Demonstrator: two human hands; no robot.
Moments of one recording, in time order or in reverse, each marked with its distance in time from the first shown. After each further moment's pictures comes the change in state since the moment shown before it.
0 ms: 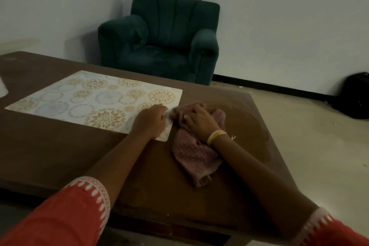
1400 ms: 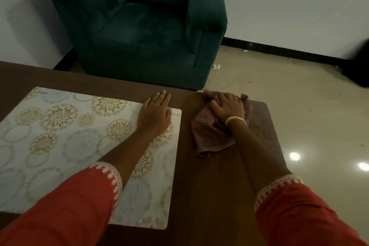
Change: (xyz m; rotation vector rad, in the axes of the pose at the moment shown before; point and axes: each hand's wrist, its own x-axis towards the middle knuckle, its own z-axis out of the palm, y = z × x) left_hand 0.198 -0.029 0.045 0.127 -0.242 0.038; right_hand 0.175 0.152 -0.004 -0.240 -0.111 0.452
